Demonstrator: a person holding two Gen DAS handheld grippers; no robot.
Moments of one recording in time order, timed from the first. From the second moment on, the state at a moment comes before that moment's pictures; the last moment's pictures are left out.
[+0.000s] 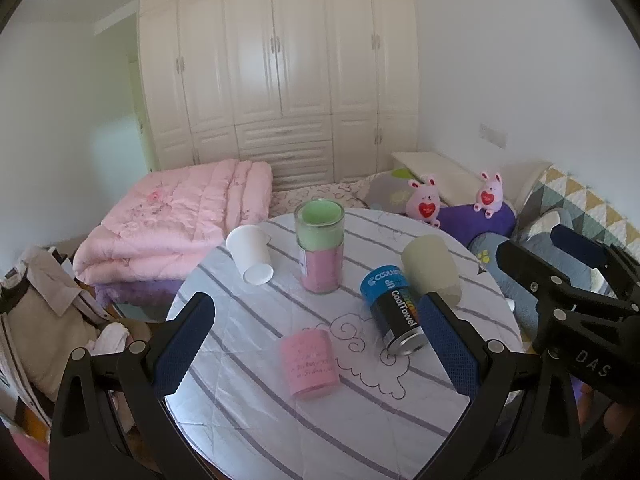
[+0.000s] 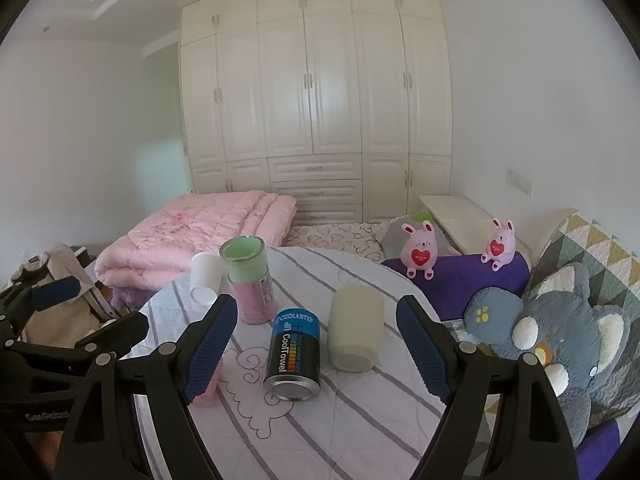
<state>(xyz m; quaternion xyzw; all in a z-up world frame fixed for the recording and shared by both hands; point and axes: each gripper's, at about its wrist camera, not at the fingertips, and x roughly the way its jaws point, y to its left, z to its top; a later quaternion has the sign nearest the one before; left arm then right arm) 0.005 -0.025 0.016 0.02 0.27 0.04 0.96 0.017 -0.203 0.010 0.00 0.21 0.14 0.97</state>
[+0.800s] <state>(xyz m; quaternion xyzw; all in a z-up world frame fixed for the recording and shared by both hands) 0.013 -0.025 0.010 0.02 0.25 0.03 0.97 0.035 -0.202 0.002 -0.01 0.23 0.13 0.96</state>
